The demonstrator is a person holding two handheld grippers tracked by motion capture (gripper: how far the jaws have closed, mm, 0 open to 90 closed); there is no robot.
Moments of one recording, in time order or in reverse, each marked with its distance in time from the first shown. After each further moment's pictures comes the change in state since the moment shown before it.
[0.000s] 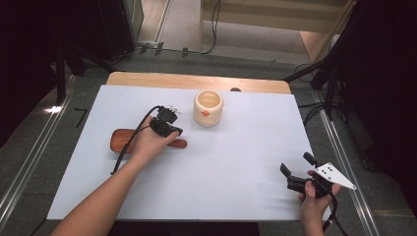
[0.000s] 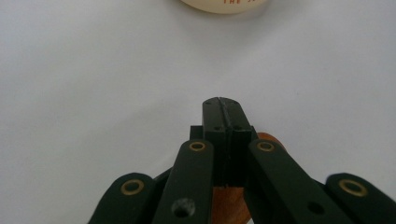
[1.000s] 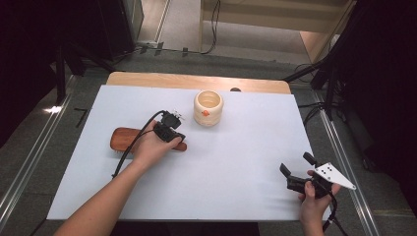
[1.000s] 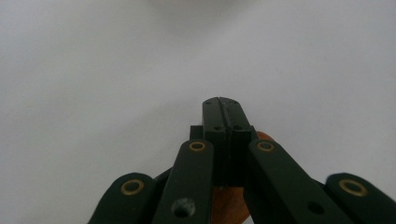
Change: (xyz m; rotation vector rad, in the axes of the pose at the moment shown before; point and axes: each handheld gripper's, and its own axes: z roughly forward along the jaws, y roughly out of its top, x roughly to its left) left arm -0.013 -0.006 0.006 0.059 -0.023 0.050; right arm 0.001 0.000 0.000 0.005 0.002 0.001
